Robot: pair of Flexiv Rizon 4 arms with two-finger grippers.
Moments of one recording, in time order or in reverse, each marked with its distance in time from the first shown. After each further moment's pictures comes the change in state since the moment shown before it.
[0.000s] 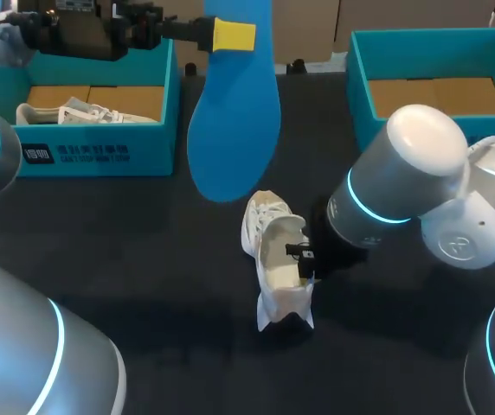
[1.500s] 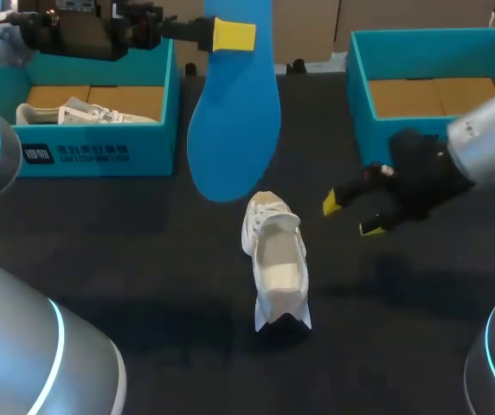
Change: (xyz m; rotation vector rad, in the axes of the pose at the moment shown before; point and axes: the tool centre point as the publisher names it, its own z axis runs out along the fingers) left arm 0.000 0.000 0.000 0.000 0.000 0.000; right arm -0.010 0.029 -0.156 -0.017 0.451 0.018
